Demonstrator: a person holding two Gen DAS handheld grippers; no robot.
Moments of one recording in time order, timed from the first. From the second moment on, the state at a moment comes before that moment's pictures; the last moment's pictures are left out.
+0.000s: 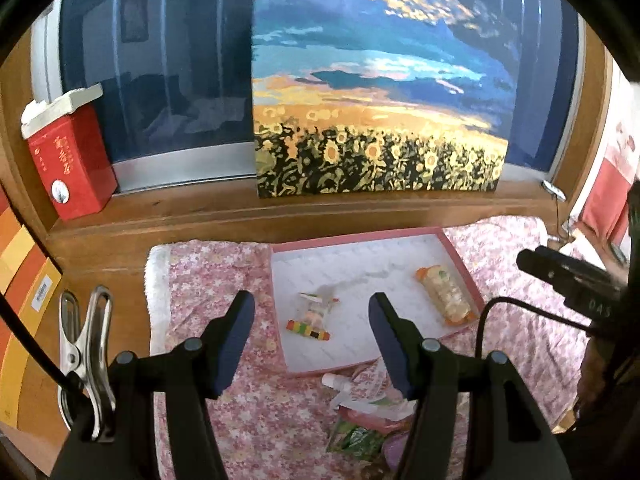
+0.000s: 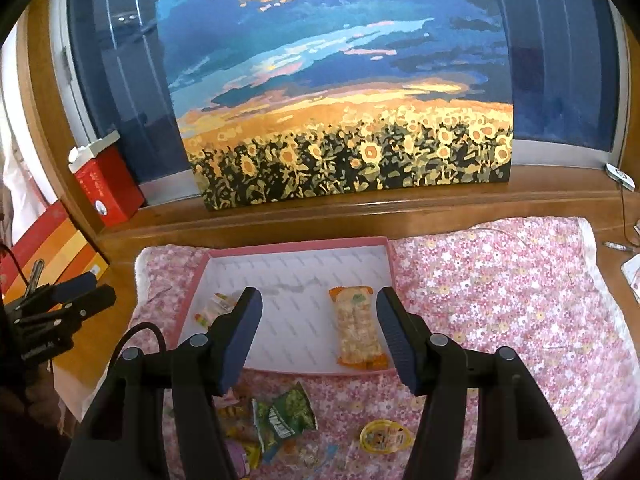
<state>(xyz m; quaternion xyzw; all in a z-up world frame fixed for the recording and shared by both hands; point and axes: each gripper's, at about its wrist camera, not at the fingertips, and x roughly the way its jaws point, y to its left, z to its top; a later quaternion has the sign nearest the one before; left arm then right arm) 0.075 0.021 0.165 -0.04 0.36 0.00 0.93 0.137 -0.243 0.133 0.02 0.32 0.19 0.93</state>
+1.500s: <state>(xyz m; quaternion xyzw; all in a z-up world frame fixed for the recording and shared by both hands) -0.047 -0.019 0.099 -0.11 0.48 -0.01 0.87 0.006 -0.288 0.084 0.02 0.41 0.20 0.89</state>
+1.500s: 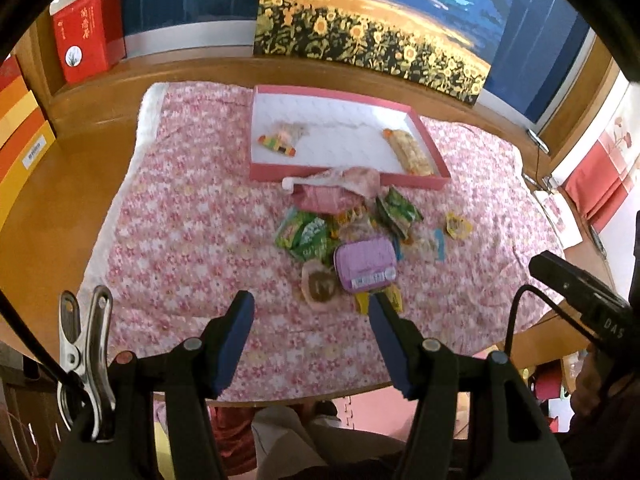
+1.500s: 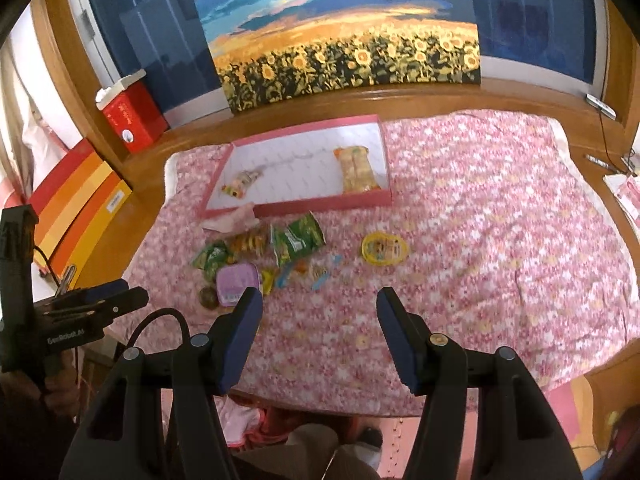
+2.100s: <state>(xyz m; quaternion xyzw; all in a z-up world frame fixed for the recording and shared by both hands) -0.005 -0.041 0.057 -0.04 0.51 -0.04 0.86 0.009 -0.315 0.085 0.04 0.41 0.15 0.90</state>
